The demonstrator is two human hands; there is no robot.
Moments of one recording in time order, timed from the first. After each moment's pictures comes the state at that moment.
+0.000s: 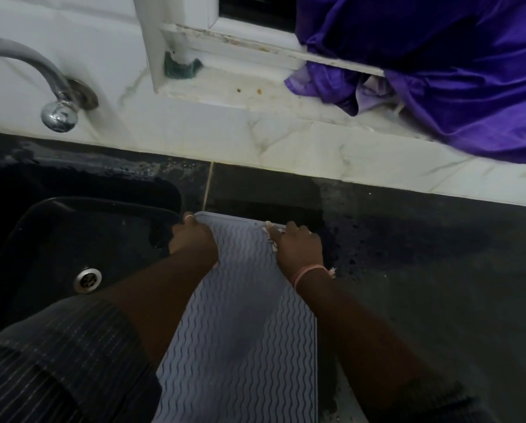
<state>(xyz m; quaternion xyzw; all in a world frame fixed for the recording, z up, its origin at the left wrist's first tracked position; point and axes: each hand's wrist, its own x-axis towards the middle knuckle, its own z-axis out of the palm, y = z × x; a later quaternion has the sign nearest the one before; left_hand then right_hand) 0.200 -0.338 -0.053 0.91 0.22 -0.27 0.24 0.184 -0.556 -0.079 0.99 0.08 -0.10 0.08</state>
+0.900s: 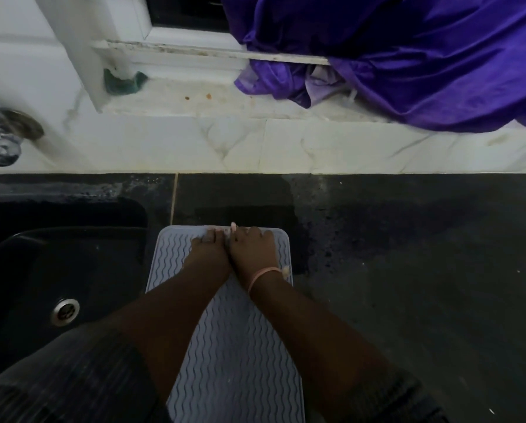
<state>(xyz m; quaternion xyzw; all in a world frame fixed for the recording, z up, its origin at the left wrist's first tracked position) 0.210 -0.422 -0.068 0.93 -0.14 -0.34 -0.07 0.184 -0.527 -0.079 0.99 0.11 -0.09 0.08</state>
